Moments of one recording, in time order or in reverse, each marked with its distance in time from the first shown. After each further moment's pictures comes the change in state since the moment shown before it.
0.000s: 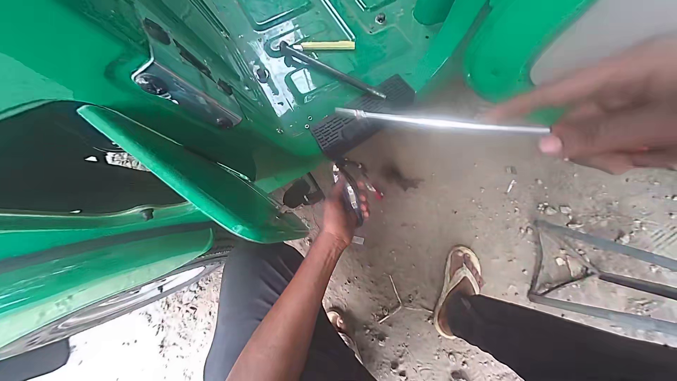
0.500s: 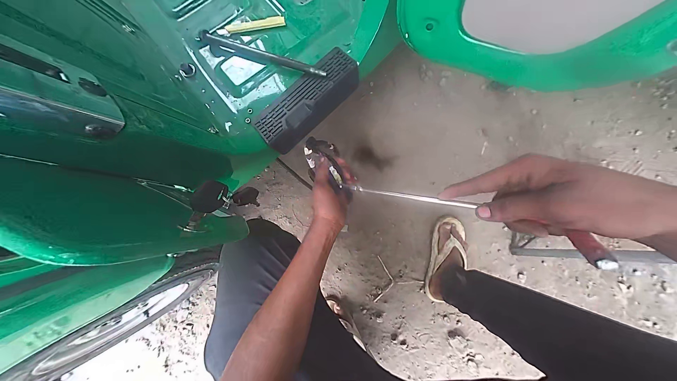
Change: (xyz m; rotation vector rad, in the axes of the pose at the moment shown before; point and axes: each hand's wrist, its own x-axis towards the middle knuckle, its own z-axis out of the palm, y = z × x) left_hand 0.007 -0.036 0.049 0.134 0.010 0.172; right_hand -0.074 0.098 0.069 0.570 -0.430 0.121
